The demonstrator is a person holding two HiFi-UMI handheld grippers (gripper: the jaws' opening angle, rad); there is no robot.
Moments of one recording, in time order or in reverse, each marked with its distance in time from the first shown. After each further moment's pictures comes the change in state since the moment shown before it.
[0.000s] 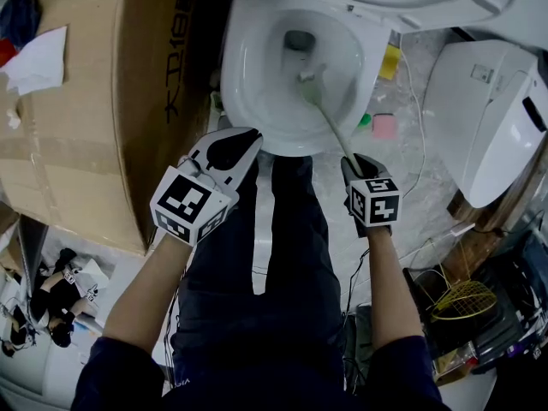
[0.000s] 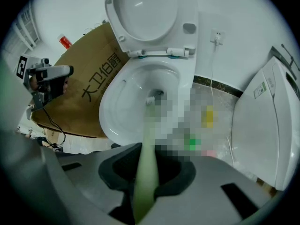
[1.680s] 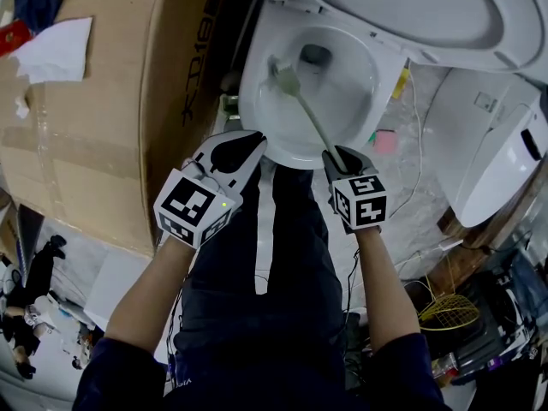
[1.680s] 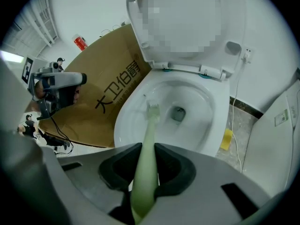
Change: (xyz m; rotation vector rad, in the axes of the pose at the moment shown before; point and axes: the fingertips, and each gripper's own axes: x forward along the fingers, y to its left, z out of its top) left arm -0.018 0.031 0.017 -0.066 -0.040 0.047; right arm 0.013 0.068 0.084 -0.140 -0.064 0.115
